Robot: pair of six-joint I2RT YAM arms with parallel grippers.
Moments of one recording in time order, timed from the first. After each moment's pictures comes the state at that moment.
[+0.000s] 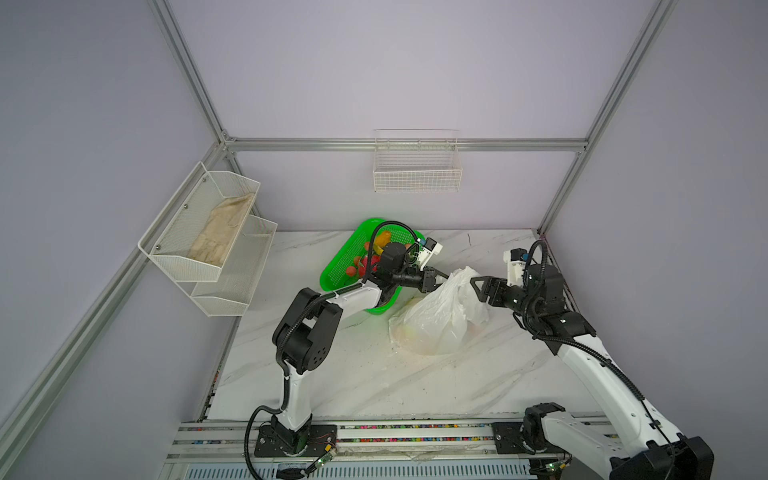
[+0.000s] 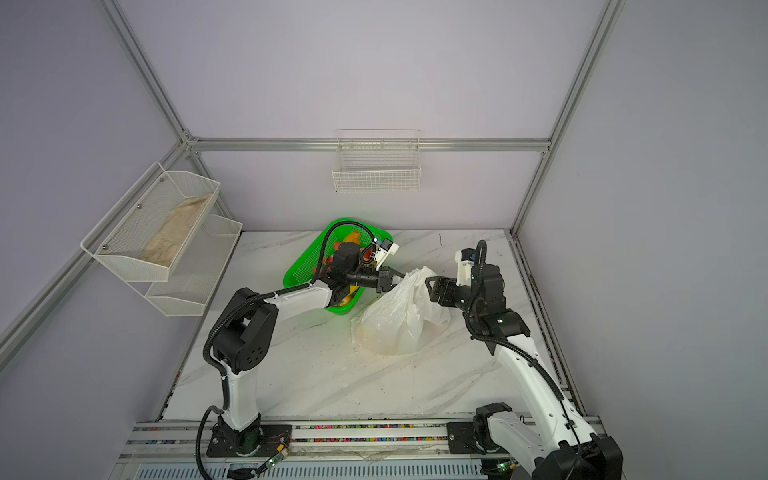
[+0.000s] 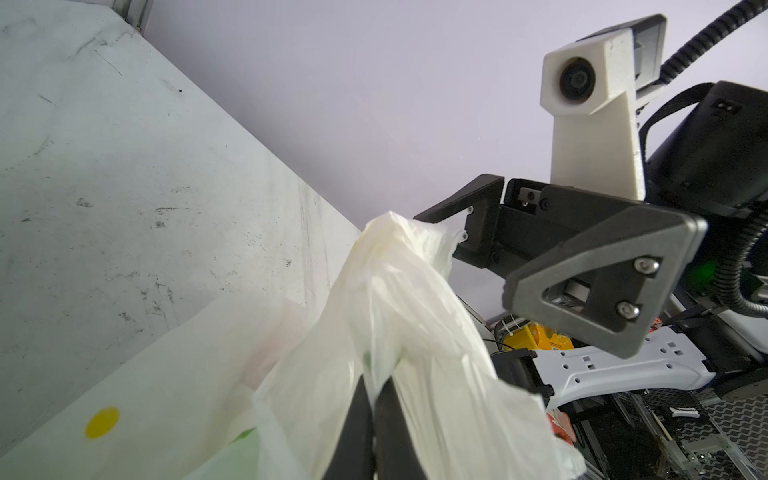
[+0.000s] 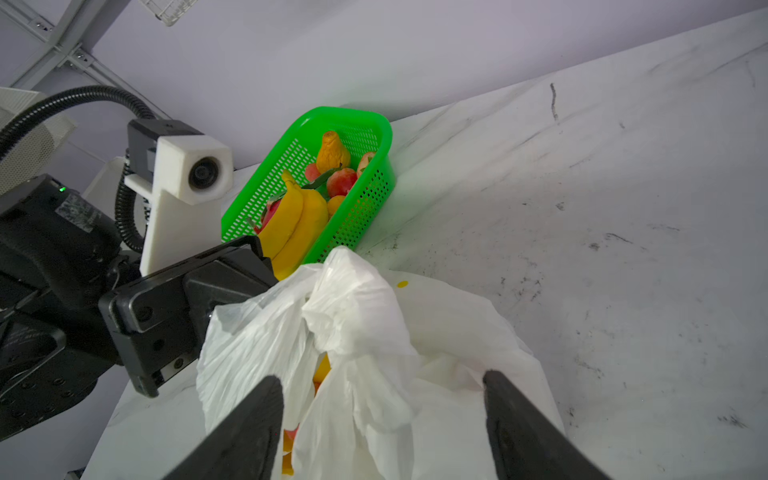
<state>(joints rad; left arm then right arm) -0.59 2.00 1.37 0.40 0.96 -0.56 0.21 1.01 0.87 -0.35 -0.28 0.44</state>
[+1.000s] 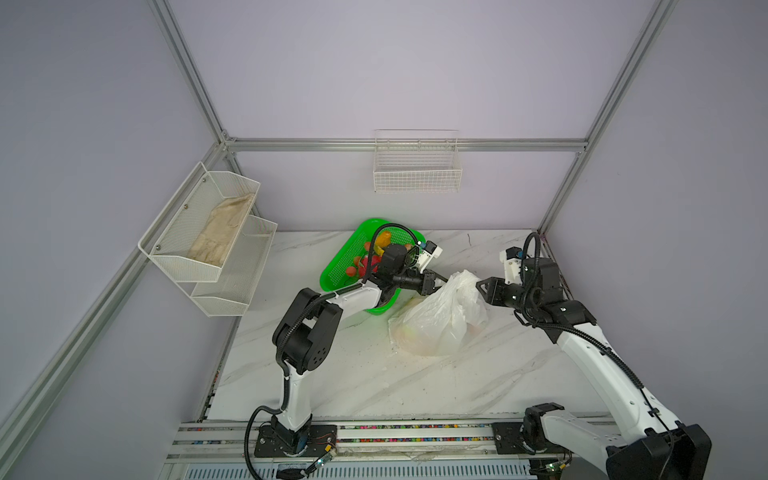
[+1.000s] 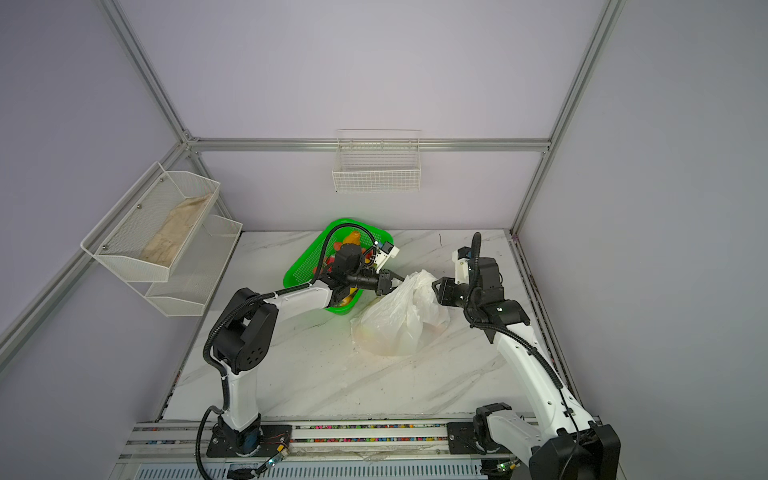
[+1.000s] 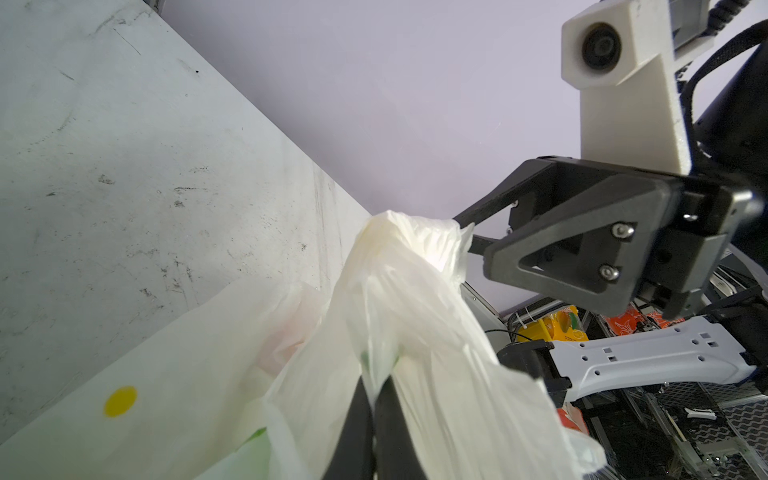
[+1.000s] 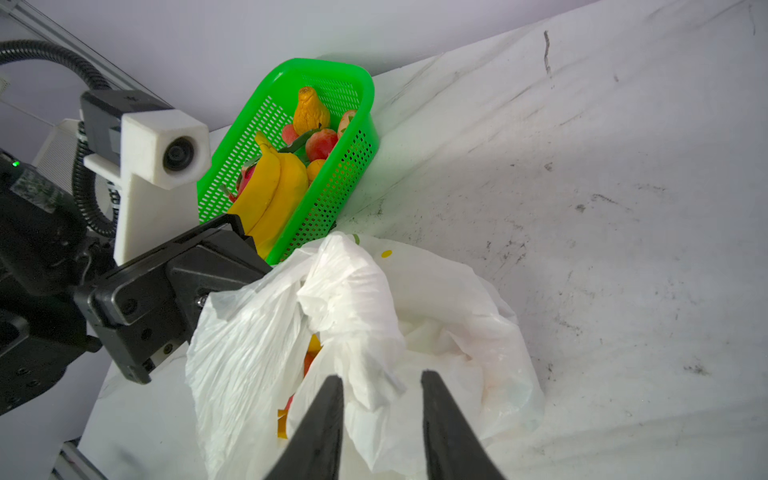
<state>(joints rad) -0.59 2.00 1.37 0.32 0.94 -0.50 0.21 1.09 0.96 -0.49 -0.29 0.37</state>
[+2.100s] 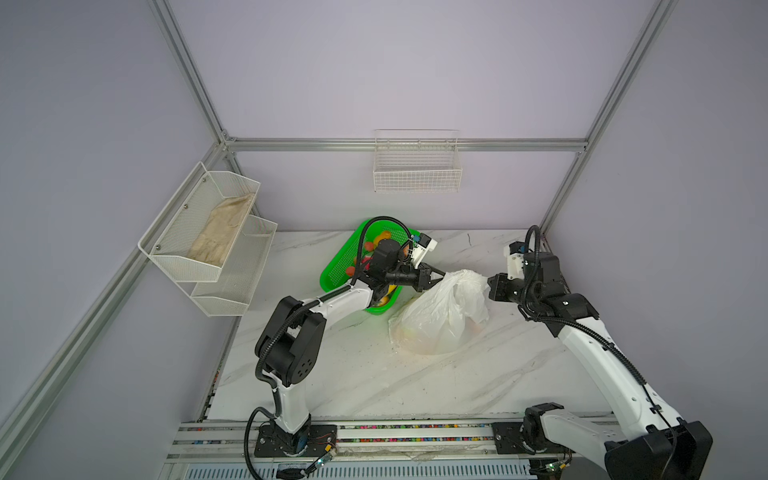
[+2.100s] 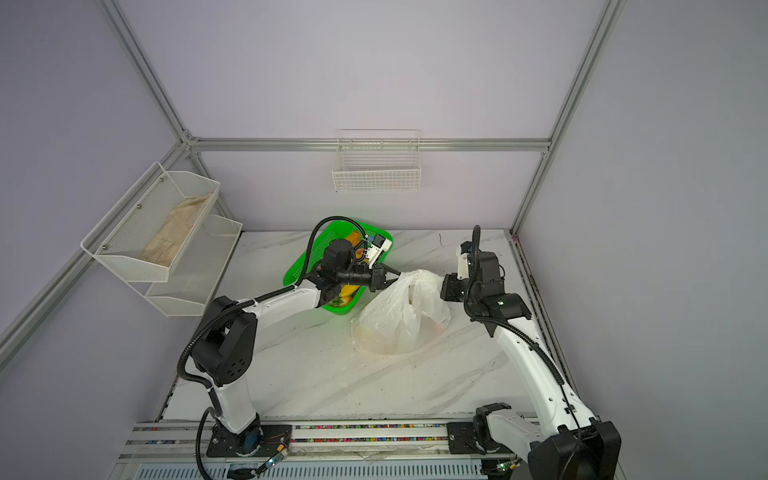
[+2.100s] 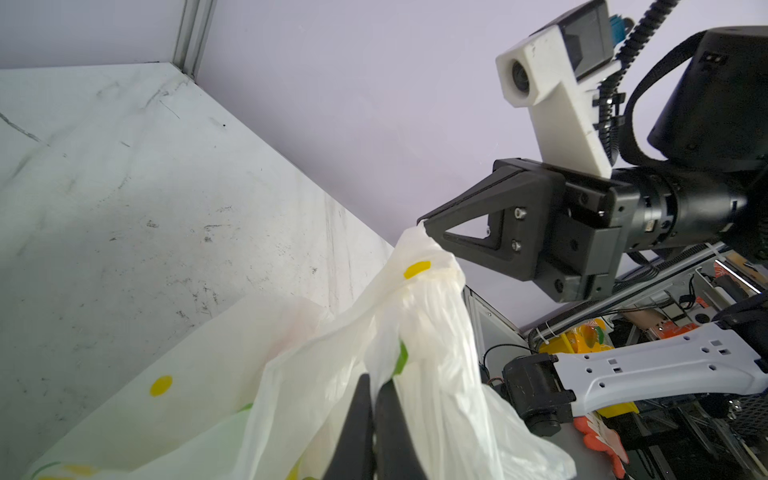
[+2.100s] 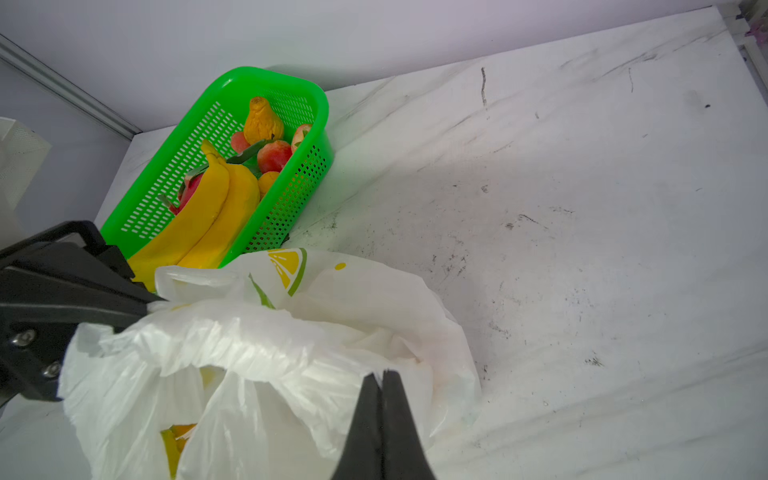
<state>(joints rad) -0.57 1.85 1.32 0.27 0.85 -0.44 0.22 1.12 1.04 -0.58 -0.12 0.30</state>
